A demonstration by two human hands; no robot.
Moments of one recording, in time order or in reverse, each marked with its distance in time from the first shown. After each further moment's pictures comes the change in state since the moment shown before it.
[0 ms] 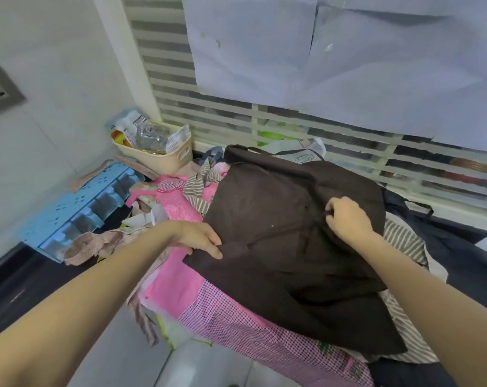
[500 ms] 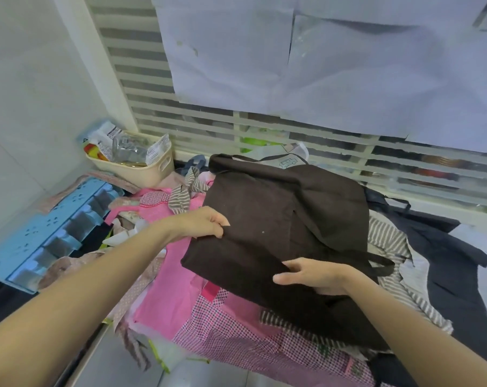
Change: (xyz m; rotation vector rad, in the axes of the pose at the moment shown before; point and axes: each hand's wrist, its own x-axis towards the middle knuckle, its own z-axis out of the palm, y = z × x) left_hand 0.009 0.030 -0.022 -0.052 0.208 0.278; right_hand -0.070 -0.028 0.027 0.642 -0.990 0.073
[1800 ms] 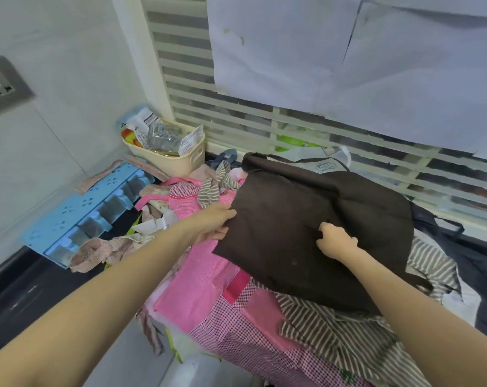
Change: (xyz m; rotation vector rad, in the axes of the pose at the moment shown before) left_hand 0.005 -0.019 -0.008 -0.546 0.289 -0.226; right_hand 0.070 -0.043 -0.050 -0.600 0.718 0.119
